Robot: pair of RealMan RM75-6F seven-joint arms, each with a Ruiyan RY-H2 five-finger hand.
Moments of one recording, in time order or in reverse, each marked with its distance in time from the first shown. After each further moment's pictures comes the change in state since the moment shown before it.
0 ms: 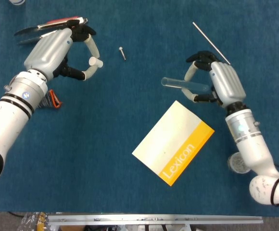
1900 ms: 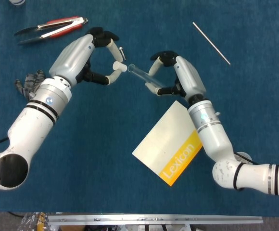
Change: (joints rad) left arm -0.071 -0.116 -0.024 -0.059 -0.131 0.121 -0.023; right arm 0.161 -0.215 0.164 0.126 0.246 -0.088 0.013
